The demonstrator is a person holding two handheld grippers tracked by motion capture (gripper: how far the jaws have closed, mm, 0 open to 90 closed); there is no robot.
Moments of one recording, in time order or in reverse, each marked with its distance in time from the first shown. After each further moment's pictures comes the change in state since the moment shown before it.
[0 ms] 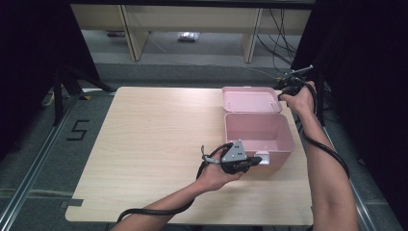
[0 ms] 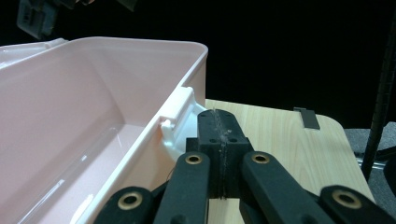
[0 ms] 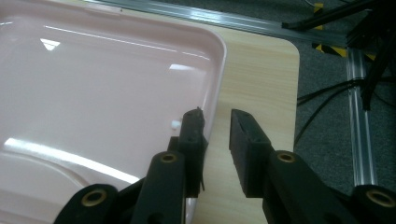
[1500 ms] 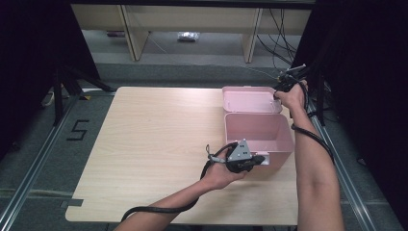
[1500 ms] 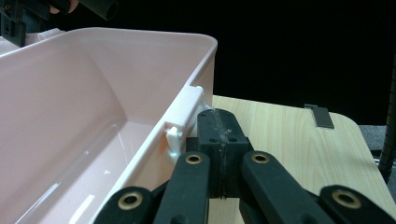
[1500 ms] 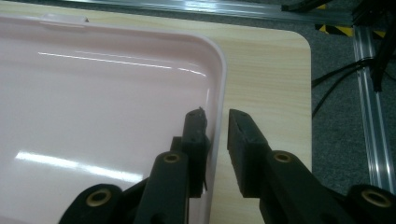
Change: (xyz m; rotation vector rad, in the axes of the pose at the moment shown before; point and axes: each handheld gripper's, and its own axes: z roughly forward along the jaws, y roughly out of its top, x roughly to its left) left arm 0.001 0.000 0.012 0.027 0.016 -0.002; right arm 0.002 0.017 0.036 0.063 0.002 0.129
